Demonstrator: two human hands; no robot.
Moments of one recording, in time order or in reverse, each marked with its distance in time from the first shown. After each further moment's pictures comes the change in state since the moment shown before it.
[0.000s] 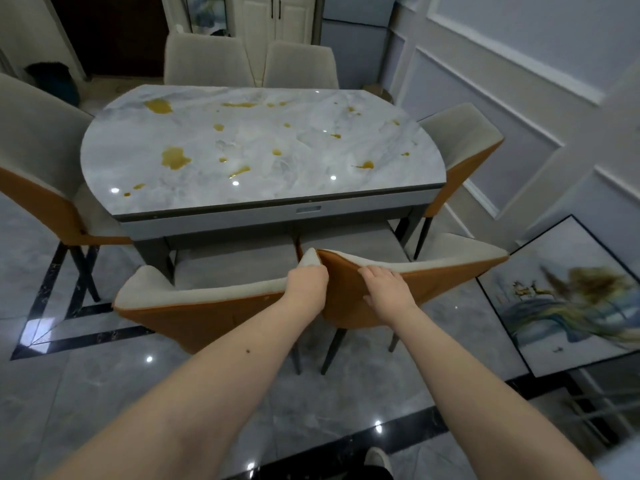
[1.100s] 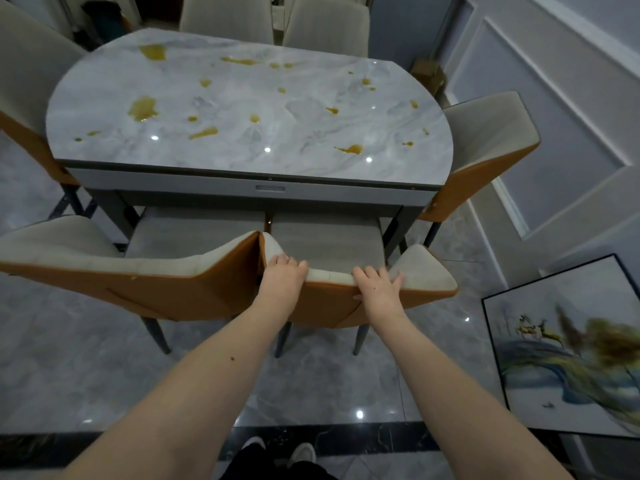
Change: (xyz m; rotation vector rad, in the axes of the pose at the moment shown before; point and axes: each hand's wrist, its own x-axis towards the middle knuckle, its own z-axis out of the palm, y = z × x) left_hand 0.099 0.167 0.006 -0.002 0.071 -0.144; right_hand 0.055 0.217 0.030 0.021 -0.115 -0.115
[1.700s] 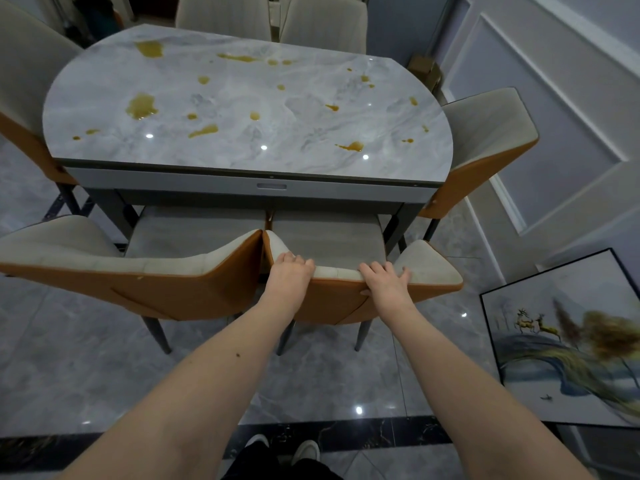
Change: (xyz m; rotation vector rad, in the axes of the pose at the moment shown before) left_hand -0.002 -0.004 -0.001 0.002 0.007 0.035; right_hand 0.006 0.002 -0.002 -0.033 -0.023 -0.014
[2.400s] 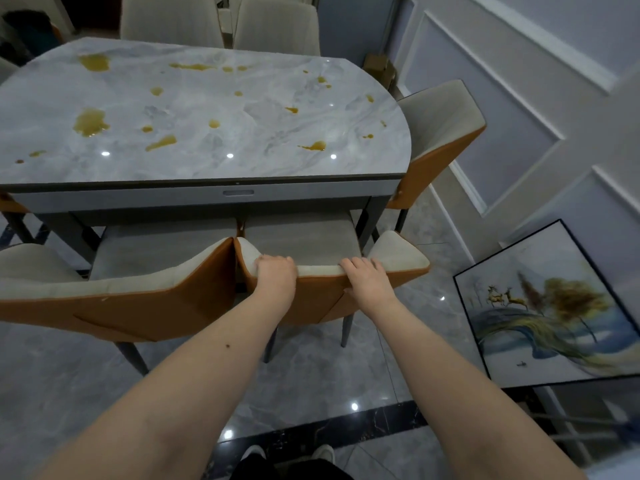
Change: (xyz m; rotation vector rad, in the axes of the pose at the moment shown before) left_hand 0.005 0.027 -0.019 0.162 -0.122 -0.049; right_hand -0.017 0.013 -0.002 0.020 0.095 -0.006
